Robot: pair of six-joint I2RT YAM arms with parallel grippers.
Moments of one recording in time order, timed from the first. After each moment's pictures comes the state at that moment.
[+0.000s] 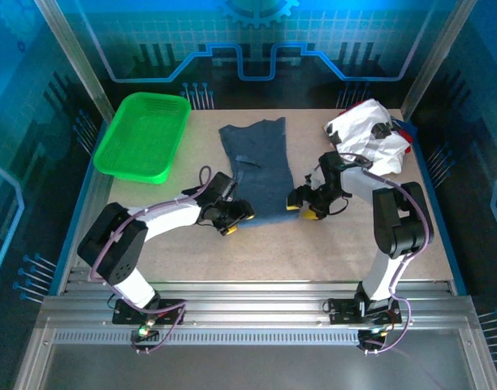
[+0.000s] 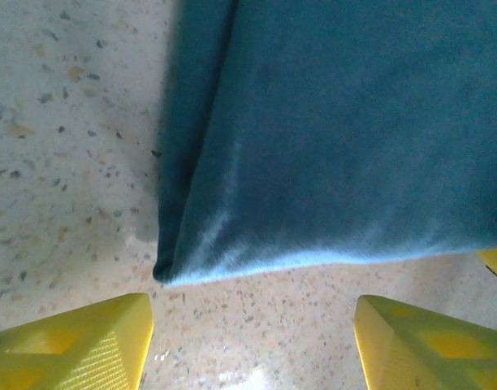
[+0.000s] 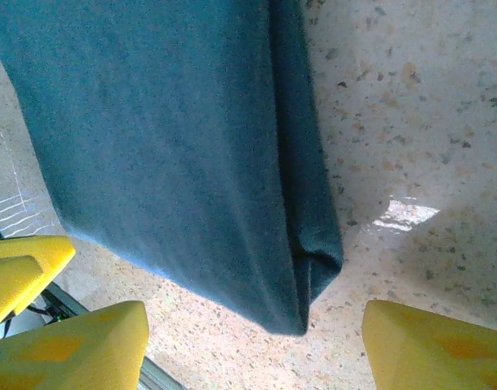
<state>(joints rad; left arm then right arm) -0.58 1.65 0.92 -0.35 0.28 -1.16 0.21 1.80 1.09 -0.71 -0.62 0.40</state>
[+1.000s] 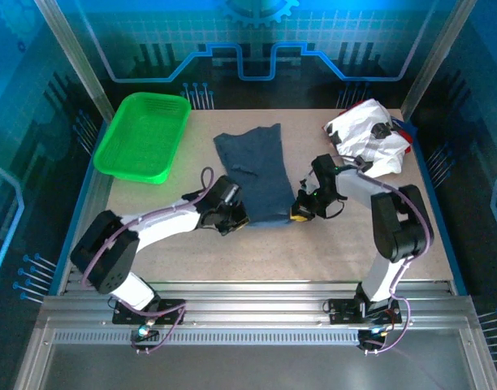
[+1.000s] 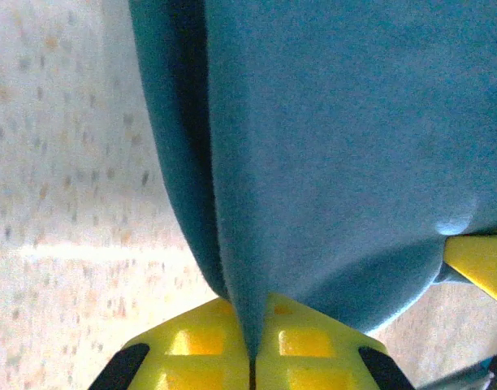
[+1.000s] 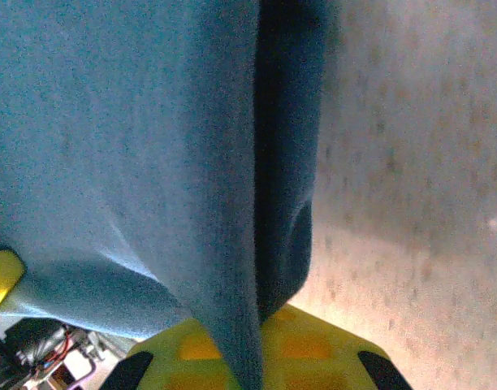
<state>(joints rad) -0.66 1.53 0.87 -0.36 0.19 -1.19 0.27 1.74 1.05 -0.75 -0.59 0.44</state>
